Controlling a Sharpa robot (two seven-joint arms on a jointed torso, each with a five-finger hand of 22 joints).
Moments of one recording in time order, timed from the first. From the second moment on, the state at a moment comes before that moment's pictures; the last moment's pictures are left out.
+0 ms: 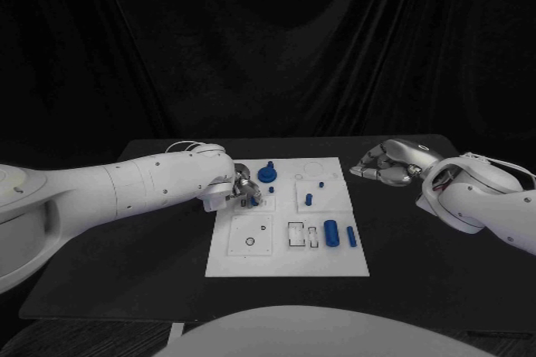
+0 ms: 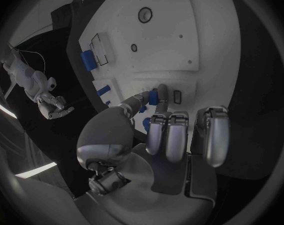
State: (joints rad) left arm 1.18 -0.59 -0.21 1.16 -0.91 0.11 -0.53; left_hand 0.89 0.06 0.53 -0.09 0.36 1.03 0.05 0.26 0.86 1.47 -0.02 1.57 1.31 1.47 -0.06 1.58 1.31 0.03 1.46 0.05 1.45 1.31; right arm 1.23 -0.86 -0.21 1.44 -1.34 -0.35 0.01; right_hand 1.16 0.09 -0.03 0.28 0.35 0.89 0.12 0.22 0.18 1.47 0.04 1.57 1.31 1.47 -0.03 1.52 1.31 0.03 1.47 0.08 1.40 1.31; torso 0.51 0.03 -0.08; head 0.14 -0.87
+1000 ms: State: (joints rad) left arm 1.18 -0.58 -0.21 1.13 -0.91 0.15 -0.53; left_hand 0.80 0.03 0.23 0.18 0.06 1.03 0.06 0.21 0.88 1.47 0.00 1.57 1.31 1.47 -0.05 1.58 1.31 0.03 1.44 0.07 1.42 1.31; right arm 1.23 -0.85 -0.21 1.44 -1.34 -0.35 0.01; right_hand 1.16 0.09 -0.03 0.28 0.35 0.89 0.12 0.22 0.18 1.47 0.04 1.57 1.31 1.47 -0.03 1.52 1.31 0.03 1.47 0.08 1.40 1.31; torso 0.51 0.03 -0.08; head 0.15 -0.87
